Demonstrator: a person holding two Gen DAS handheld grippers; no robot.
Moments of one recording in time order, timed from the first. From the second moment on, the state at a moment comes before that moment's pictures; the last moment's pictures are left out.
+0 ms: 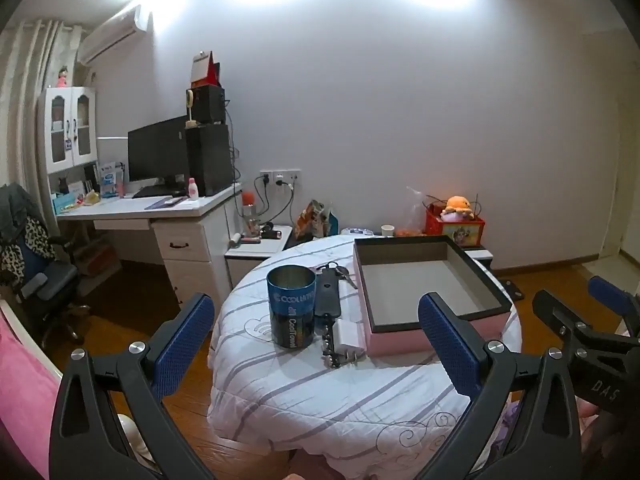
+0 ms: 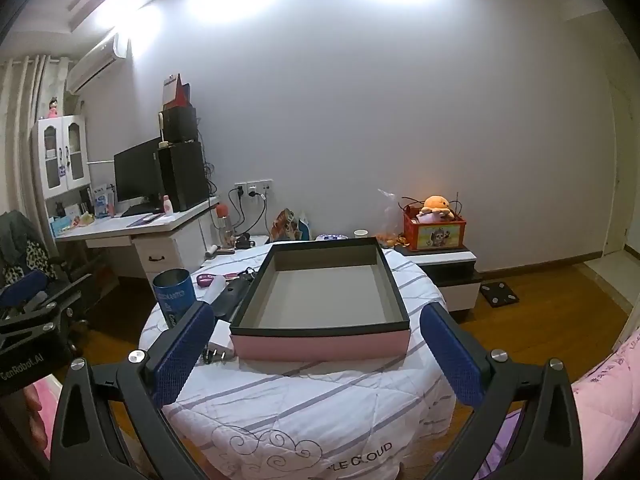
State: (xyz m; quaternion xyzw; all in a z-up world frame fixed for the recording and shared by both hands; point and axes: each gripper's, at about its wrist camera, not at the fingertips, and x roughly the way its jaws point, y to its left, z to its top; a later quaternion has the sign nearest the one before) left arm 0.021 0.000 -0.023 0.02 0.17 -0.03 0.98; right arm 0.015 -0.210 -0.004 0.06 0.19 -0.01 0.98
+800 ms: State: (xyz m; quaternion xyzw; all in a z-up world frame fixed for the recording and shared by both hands) left arm 0.021 -0.009 -0.033 0.05 0.17 -0.05 0.98; right arm 0.019 -0.205 -0.008 0.04 0.20 -0.02 0.98
